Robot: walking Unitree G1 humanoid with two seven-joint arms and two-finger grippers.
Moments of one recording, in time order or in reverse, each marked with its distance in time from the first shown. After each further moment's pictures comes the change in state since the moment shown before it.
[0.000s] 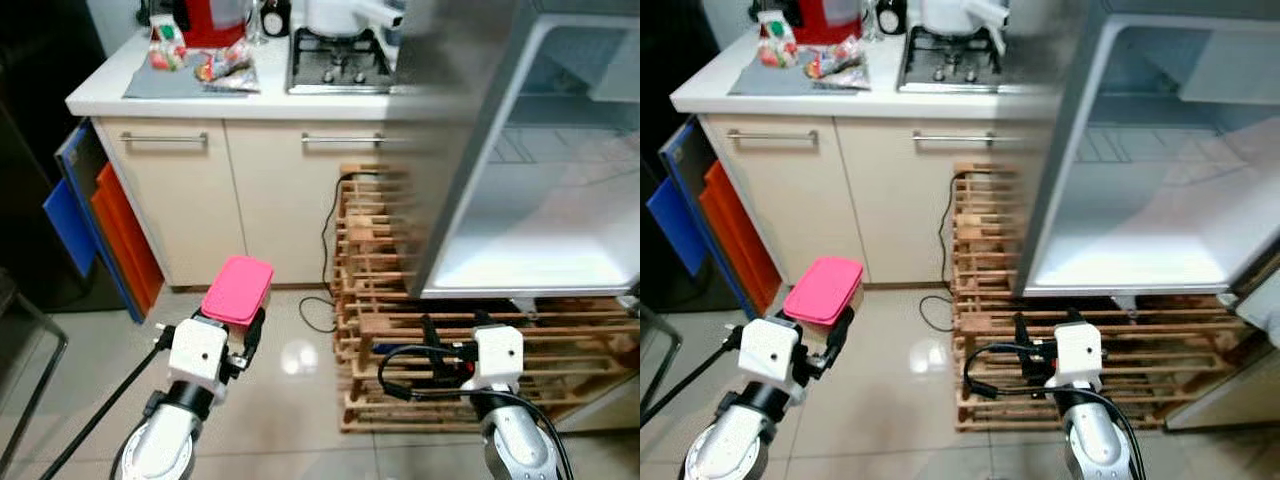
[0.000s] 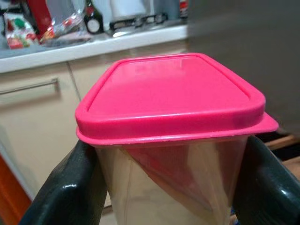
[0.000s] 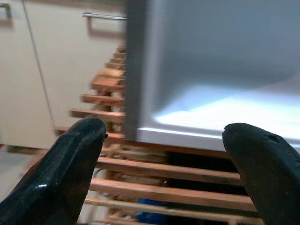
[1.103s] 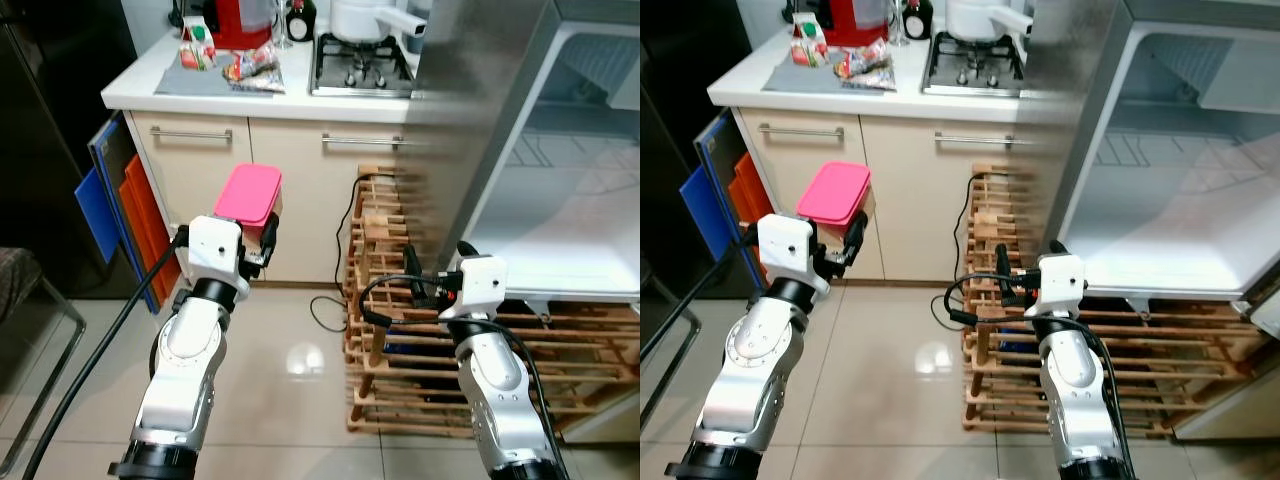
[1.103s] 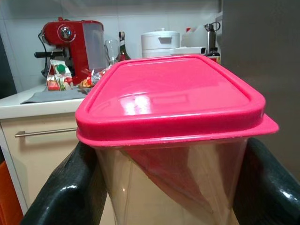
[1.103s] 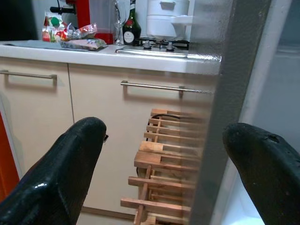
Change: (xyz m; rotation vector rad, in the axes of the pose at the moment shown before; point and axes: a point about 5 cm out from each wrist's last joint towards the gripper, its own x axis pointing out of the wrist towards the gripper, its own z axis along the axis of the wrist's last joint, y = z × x) left arm 0.090 0.014 0.057 -0.046 -0.171 0.072; right arm 0.062 0.018 0.061 0.056 -0.193 0.030
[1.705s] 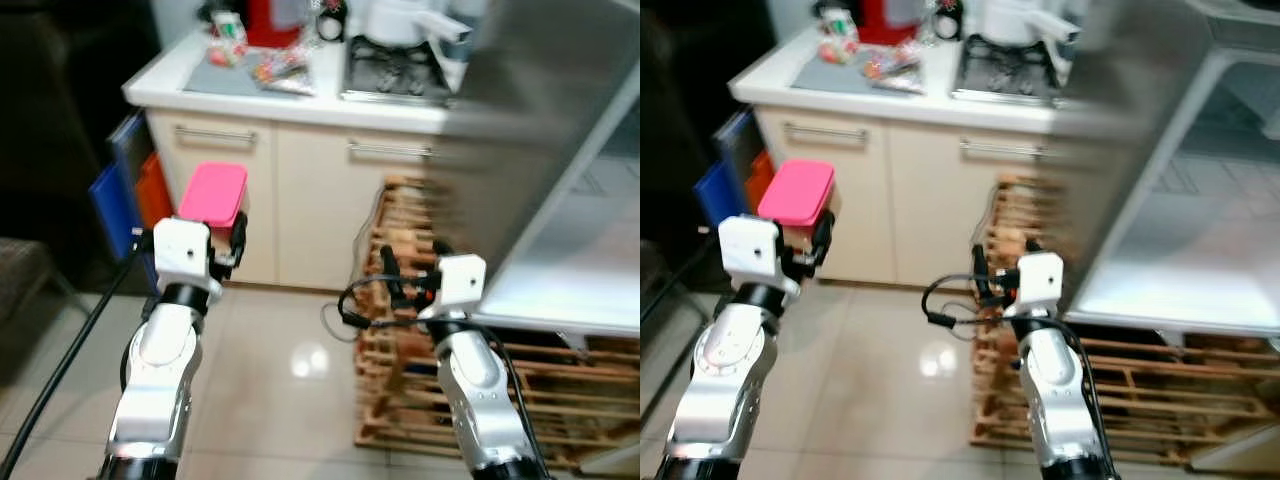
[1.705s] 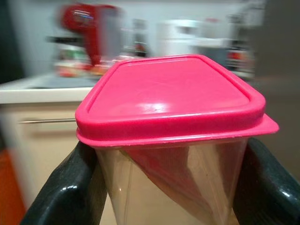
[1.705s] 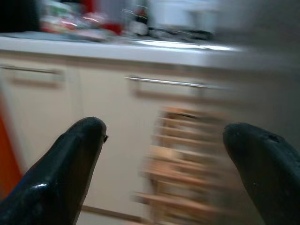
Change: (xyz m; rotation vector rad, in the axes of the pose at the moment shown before) left arm -0.006 -0.003 0.004 -0.026 0.003 0.033; right arm 0.002 0.011 -0.002 0.027 0.003 0.035
